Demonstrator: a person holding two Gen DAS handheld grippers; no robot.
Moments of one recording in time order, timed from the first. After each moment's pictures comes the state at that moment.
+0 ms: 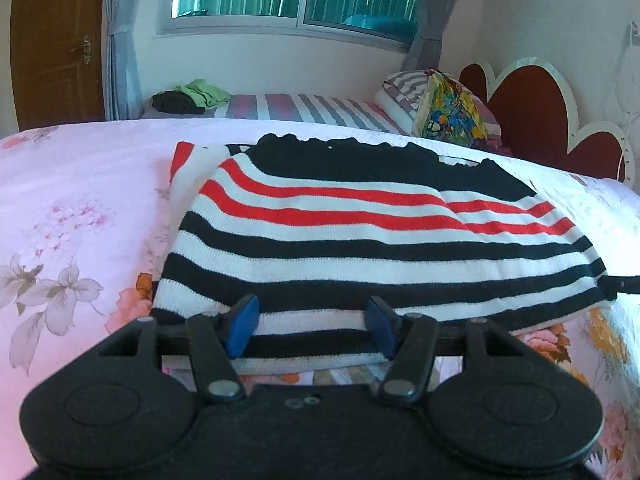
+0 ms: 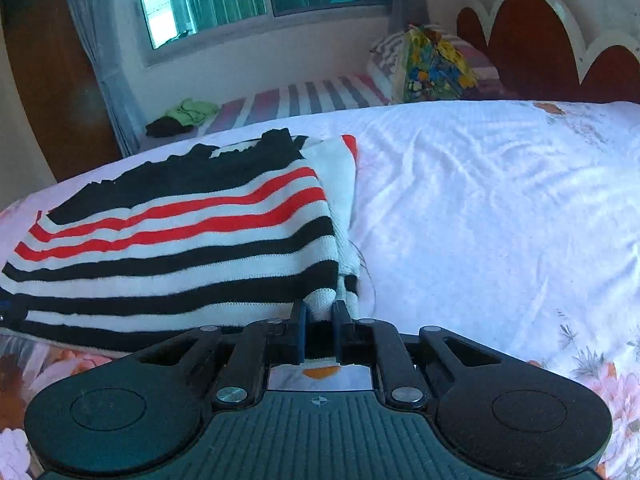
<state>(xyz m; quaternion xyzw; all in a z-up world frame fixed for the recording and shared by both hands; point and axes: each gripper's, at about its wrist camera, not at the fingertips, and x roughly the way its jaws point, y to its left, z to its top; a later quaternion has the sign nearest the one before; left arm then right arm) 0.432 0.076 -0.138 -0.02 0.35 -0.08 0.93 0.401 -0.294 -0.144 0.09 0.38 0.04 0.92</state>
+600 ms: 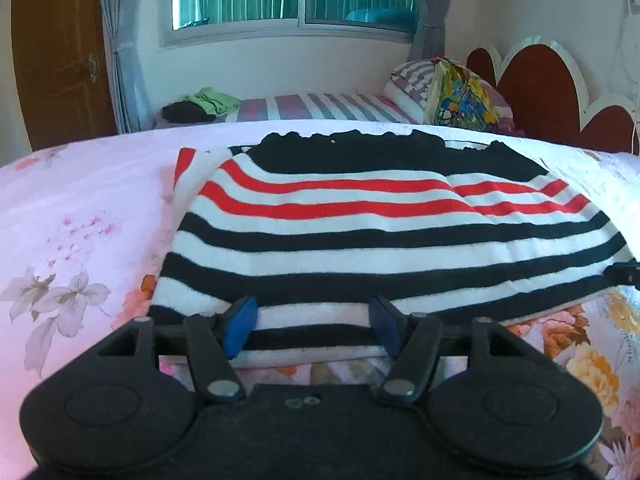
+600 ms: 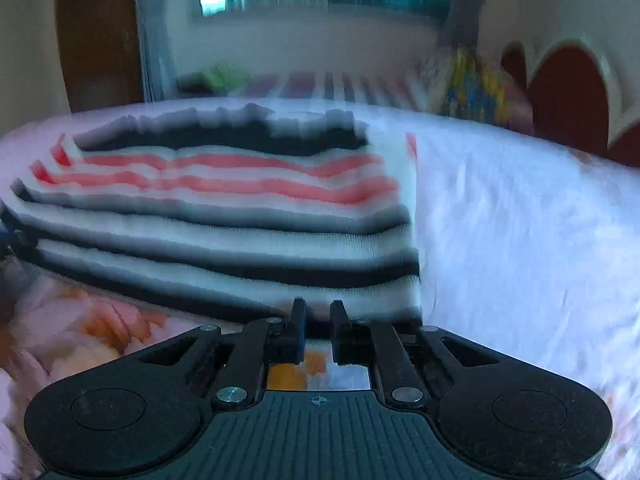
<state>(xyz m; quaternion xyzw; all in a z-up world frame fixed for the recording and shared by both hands) 0.426 0.062 -0.141 0.02 0.35 -0.05 0.94 0.399 -0.246 -0.149 0.01 0.38 0.08 0.92</state>
